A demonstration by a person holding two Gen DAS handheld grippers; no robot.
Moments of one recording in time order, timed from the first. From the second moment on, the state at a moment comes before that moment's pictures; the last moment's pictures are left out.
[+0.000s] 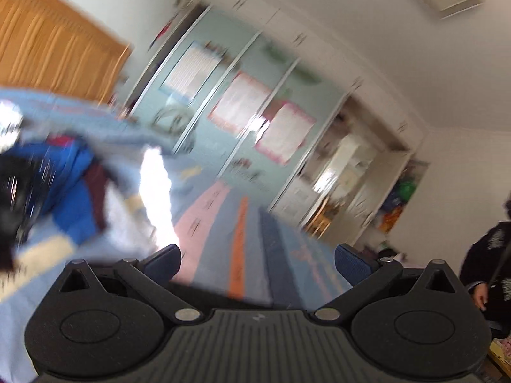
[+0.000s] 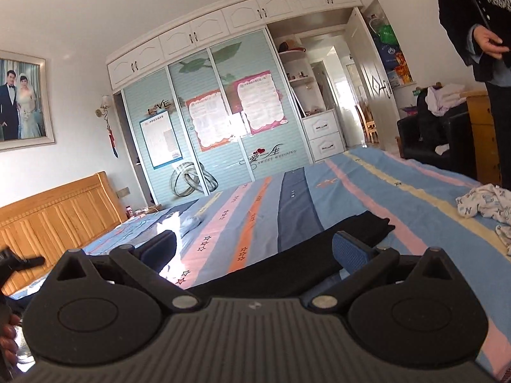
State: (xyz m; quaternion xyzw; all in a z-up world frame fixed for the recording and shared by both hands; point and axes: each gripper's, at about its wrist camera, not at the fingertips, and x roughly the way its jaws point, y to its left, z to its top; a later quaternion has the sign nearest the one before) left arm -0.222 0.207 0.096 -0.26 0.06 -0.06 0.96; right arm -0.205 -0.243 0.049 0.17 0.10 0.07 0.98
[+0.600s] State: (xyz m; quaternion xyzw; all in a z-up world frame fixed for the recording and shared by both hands) left arm -0.255 0.159 0.189 -0.20 -0.06 -0.14 0.97; right arm -0.202 -0.279 0.019 0.25 0.12 0.08 0.96
